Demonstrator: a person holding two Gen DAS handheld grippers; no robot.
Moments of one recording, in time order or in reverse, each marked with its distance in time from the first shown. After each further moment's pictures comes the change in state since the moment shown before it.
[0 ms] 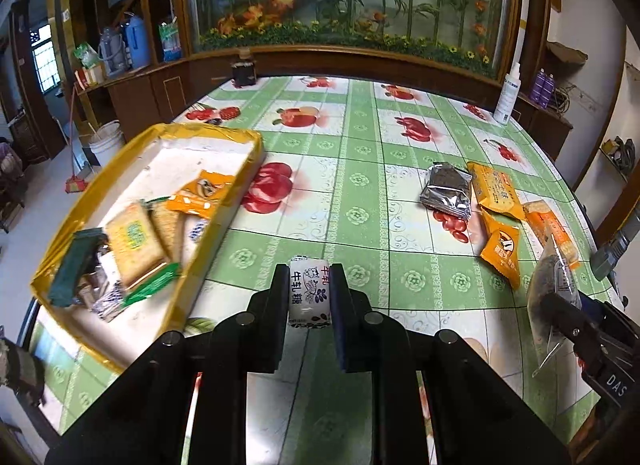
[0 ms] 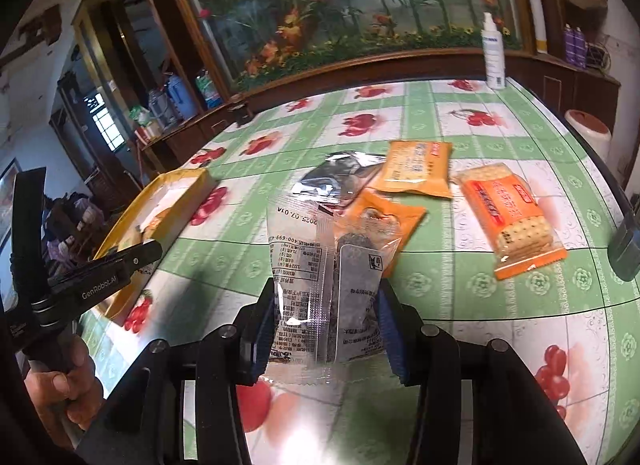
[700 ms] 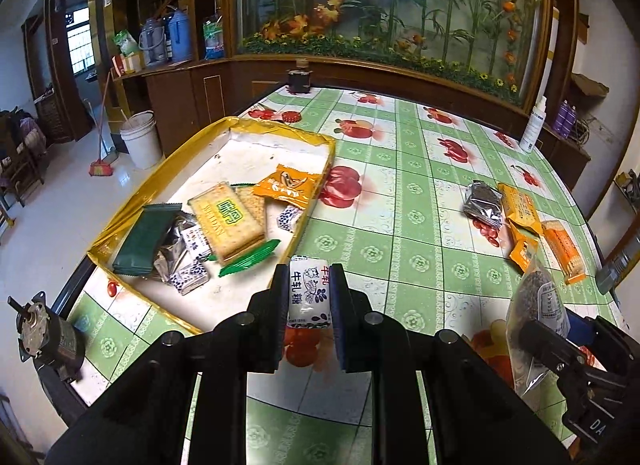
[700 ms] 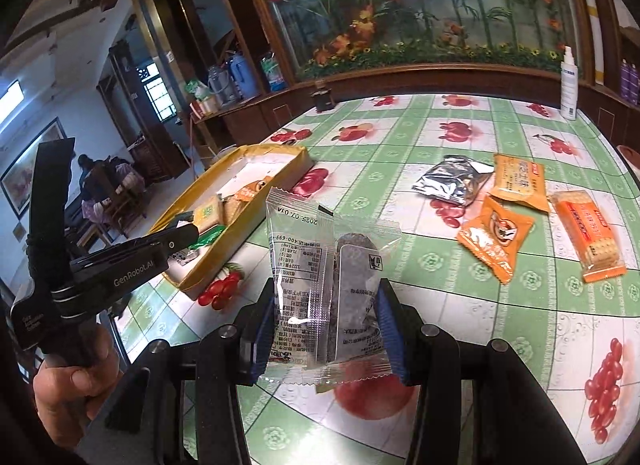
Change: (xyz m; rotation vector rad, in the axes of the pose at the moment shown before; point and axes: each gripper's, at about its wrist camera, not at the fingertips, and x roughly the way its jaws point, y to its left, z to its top) left arm -0.031 0.063 -0.021 -0.100 -0.034 0.054; right arm -0.001 0.091 -0.015 -0.140 0.027 0.125
